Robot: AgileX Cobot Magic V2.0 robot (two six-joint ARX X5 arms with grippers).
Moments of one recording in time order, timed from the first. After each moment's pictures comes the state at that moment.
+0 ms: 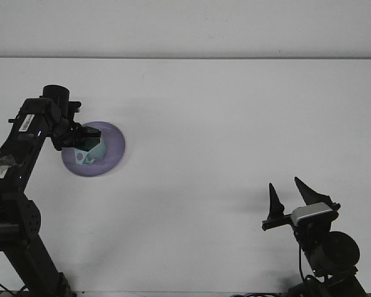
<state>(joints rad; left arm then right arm) 0.05 1.92 1.74 -1.00 0.06 0.09 0.34 0.32 0.46 -0.23 0.08 0.04</state>
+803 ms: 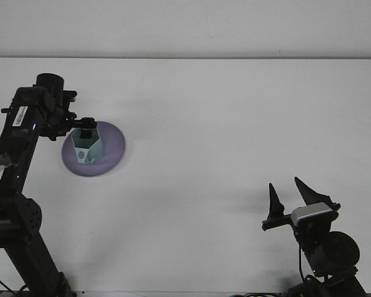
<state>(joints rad) 0.06 1.94 1.96 -1.13 0.05 0.11 0.34 0.32 0.46 -0.23 0.08 0.04</state>
